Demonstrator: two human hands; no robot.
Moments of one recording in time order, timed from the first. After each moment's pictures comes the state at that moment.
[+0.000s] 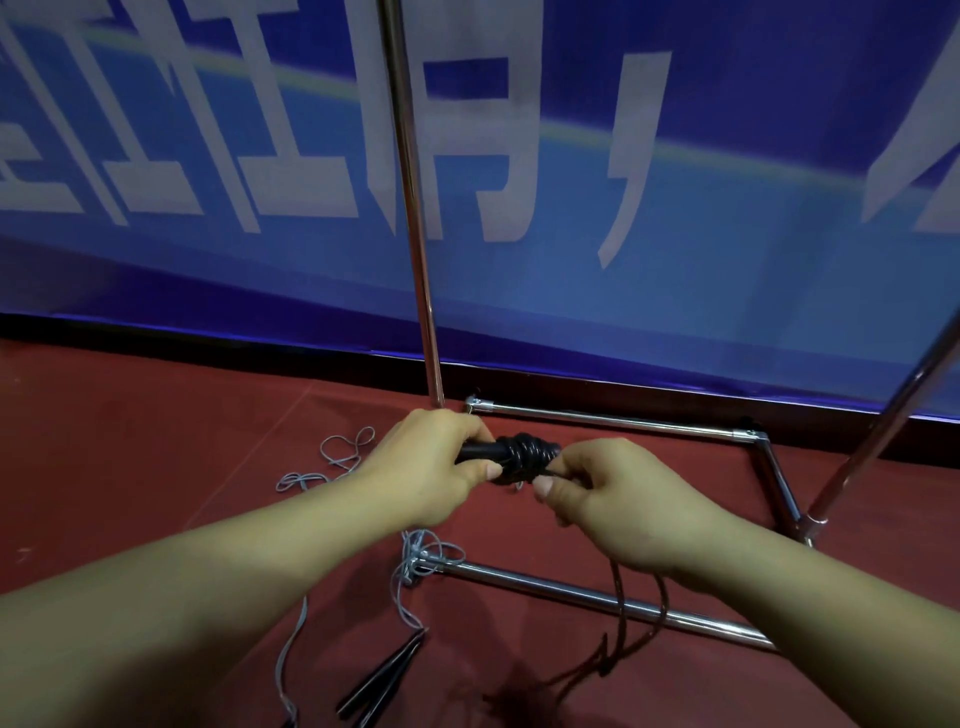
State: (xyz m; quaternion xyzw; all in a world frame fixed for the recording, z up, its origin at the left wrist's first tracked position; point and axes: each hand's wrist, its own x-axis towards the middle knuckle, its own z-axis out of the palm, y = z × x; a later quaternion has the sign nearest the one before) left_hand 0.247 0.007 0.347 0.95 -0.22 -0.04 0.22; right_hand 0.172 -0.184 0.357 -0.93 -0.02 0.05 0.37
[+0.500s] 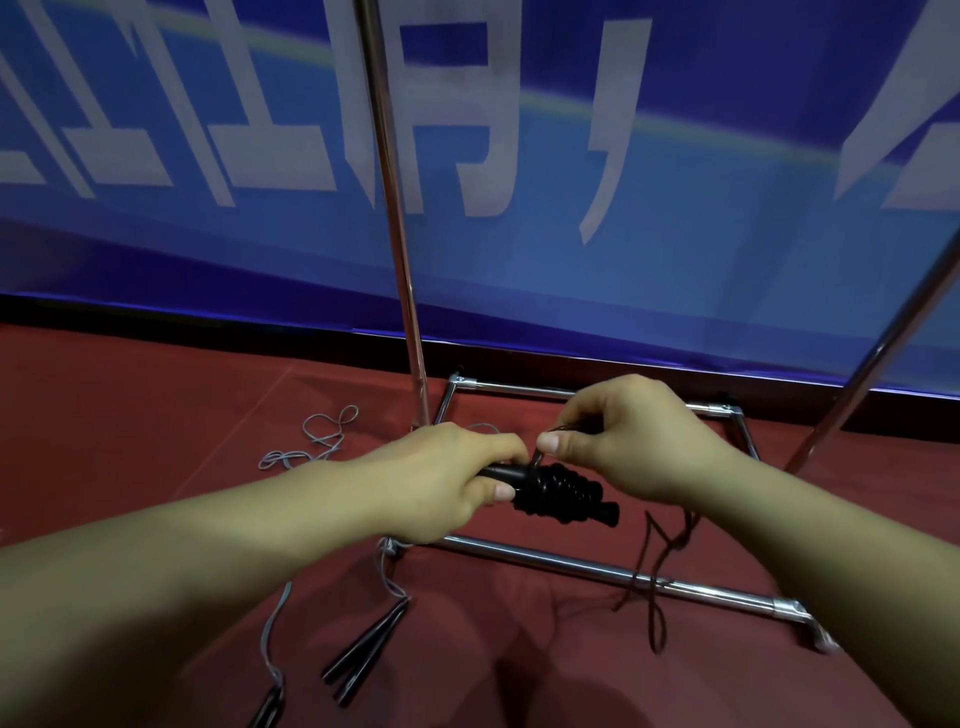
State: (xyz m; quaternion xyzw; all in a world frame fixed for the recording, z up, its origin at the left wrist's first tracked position) left_hand 0.220 -0.008 0.349 0.90 -0.37 -0.17 0.15; right_hand 0.179 -0.219 0.360 -0.96 -0.03 -0.02 0.29
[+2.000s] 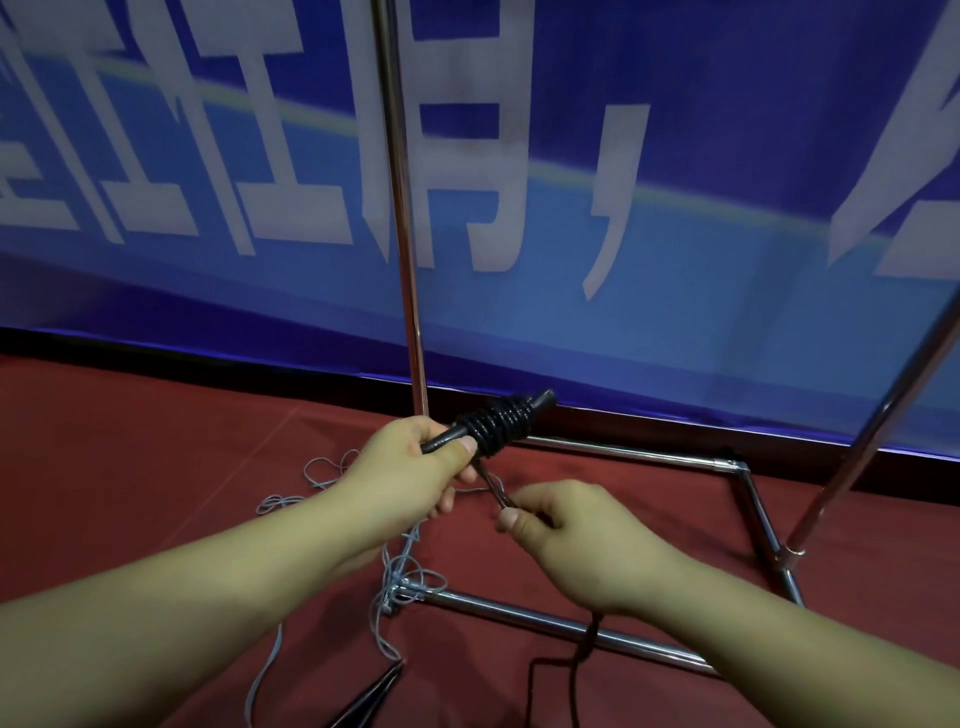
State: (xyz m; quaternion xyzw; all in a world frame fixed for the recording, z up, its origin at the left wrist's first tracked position) left_hand 0.238 -0.002 0.352 0.81 -0.07 -0.09 0.58; right_hand 0.179 -0.182 0.337 -0.94 -0.10 0.02 0.32
